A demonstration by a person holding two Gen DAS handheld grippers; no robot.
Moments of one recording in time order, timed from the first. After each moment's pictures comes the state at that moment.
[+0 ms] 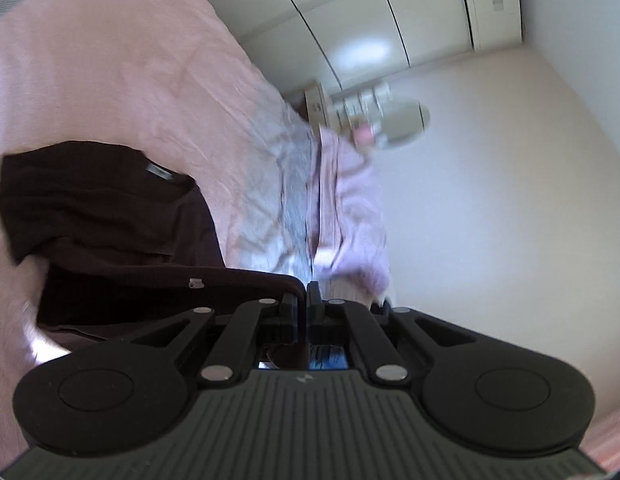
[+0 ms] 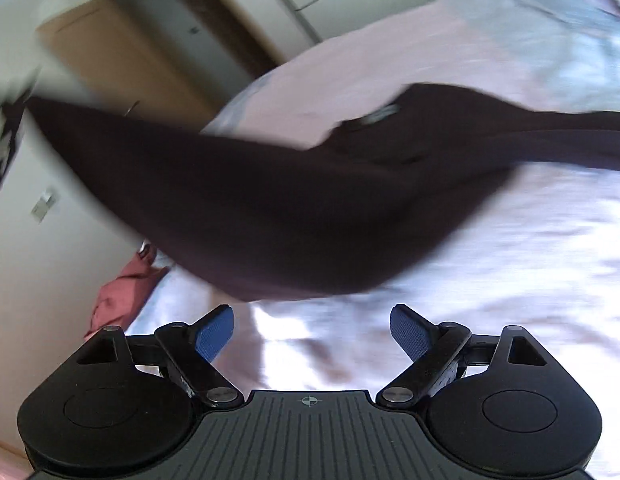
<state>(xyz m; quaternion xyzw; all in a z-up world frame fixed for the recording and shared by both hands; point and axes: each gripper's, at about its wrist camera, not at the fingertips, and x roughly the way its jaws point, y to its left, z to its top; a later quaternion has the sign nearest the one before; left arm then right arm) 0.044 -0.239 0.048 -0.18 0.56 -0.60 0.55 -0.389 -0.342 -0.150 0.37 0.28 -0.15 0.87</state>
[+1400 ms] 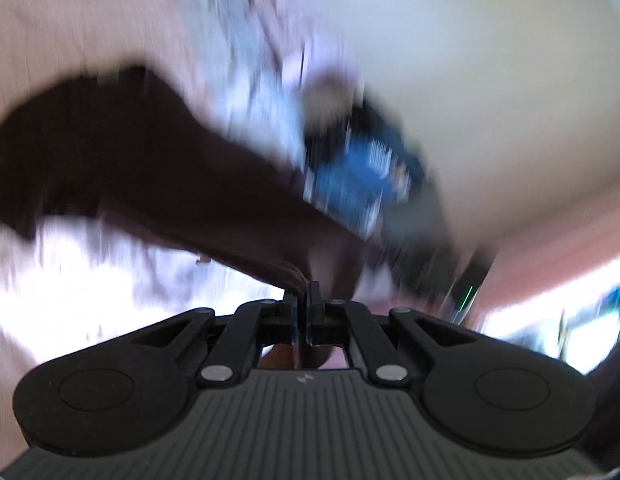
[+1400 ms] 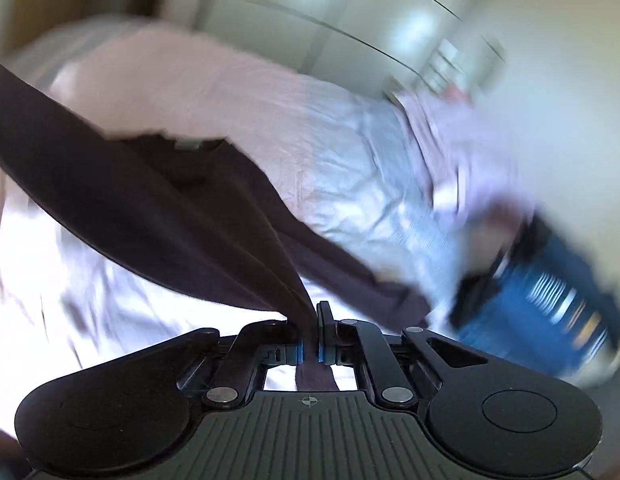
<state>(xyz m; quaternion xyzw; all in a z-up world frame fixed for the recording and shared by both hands) 0.033 -0.176 -0.022 0.11 0.59 -0.72 0.35 -0.446 -0.276 -0.027 -0.04 0.46 -0.42 0.78</state>
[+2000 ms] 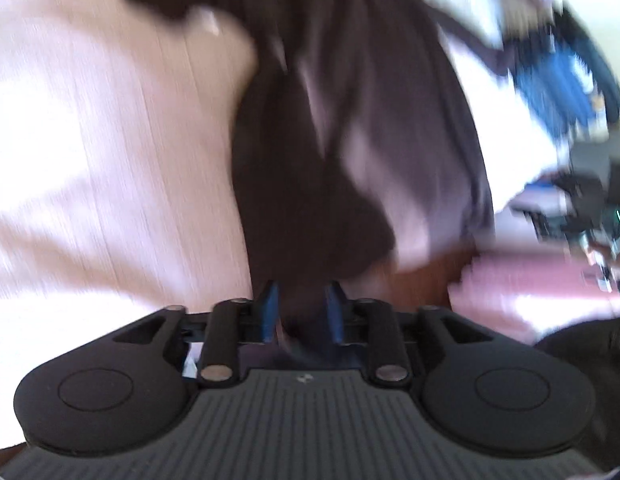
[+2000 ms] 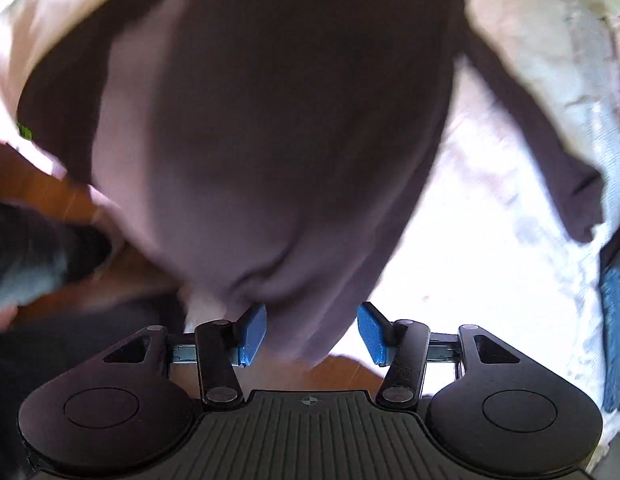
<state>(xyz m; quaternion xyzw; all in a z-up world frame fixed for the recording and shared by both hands) -0.010 -0.135 -0.122 0.23 0.61 -0.53 0.55 -0.486 -0.266 -0.200 0.04 0.65 -0.18 0.74</state>
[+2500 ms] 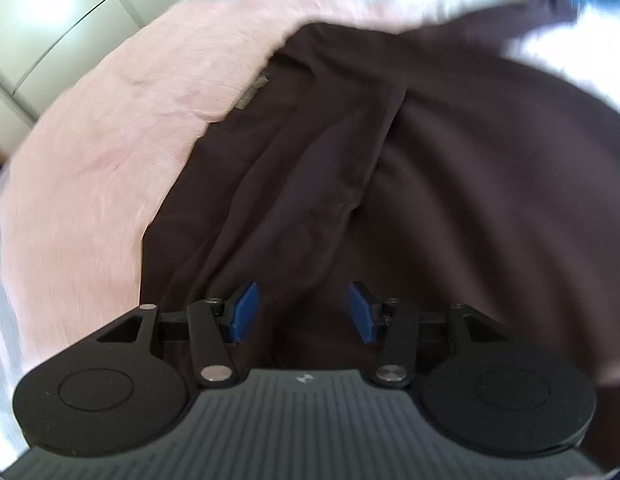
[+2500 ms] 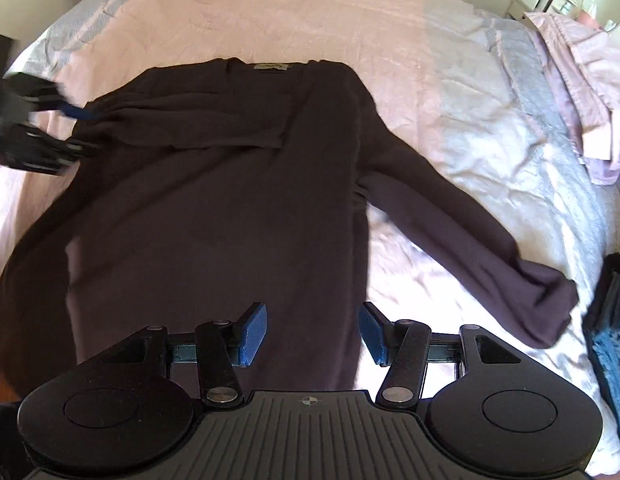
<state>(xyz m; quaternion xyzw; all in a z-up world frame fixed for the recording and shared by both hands) -0.017 -0.361 -0.230 0.52 0.22 -0.59 0.58 -0.371 -0.388 -0.165 0.12 0.54 -0.26 0.79</state>
